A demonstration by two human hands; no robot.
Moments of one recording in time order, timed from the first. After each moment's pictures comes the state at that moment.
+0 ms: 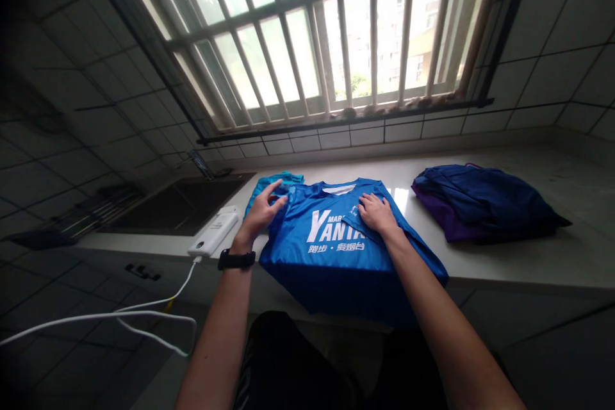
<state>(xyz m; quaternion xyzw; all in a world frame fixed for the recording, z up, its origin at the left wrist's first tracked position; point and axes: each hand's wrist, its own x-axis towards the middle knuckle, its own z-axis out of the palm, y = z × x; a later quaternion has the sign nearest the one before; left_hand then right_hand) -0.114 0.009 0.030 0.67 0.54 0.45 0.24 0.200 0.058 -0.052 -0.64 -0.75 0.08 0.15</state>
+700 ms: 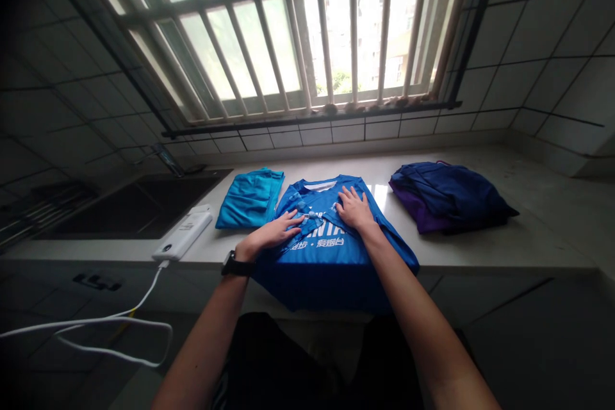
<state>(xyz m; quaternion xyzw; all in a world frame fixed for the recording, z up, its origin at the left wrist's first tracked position) -0.072 0.022 -0.033 0.84 0.50 0.07 0.18 0.196 0.052 -0.046 -0.63 -0.76 0.08 0.12</state>
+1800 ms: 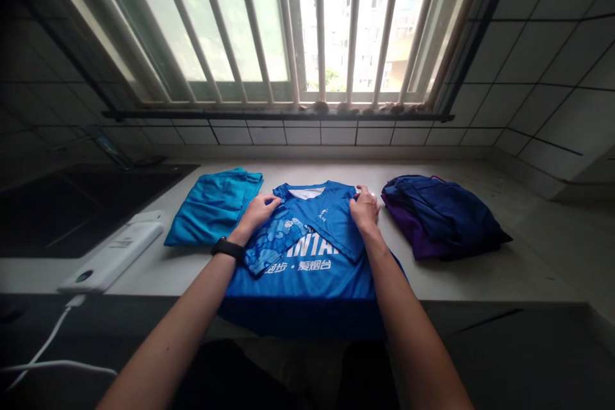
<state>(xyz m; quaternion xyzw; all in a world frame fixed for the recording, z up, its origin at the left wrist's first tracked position) -0.061 0.124 -0.047 0.67 0.61 0.38 0.21 0.239 0.101 -0.048 -0.76 -0.56 0.09 0.30</state>
